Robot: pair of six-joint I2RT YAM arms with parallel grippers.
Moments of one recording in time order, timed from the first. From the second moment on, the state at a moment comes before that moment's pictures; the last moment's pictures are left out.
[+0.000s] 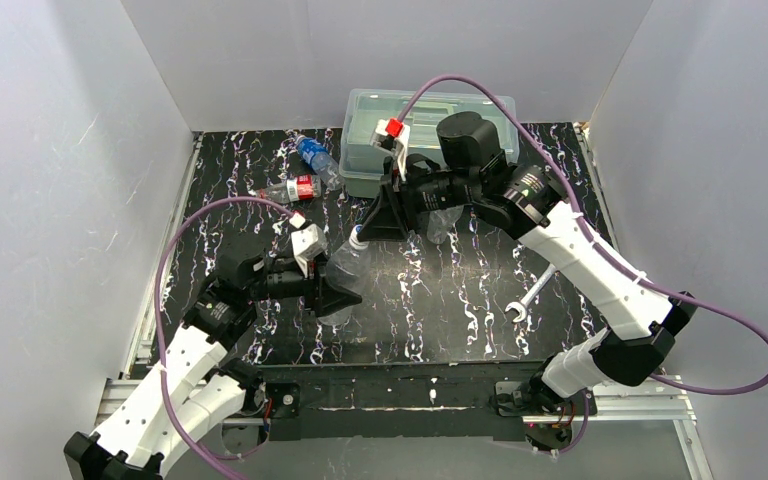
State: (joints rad) left arm -0.49 0.72 0.67 -0.22 0.87 -0.09; right arm 0.87 1.47 1.78 -0.70 -0.73 0.11
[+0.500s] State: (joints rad) left arm -0.49 0.74 0.73 -0.33 0.47 0.06; right arm 0.92 1.64 2.02 -0.87 -0.33 0.31
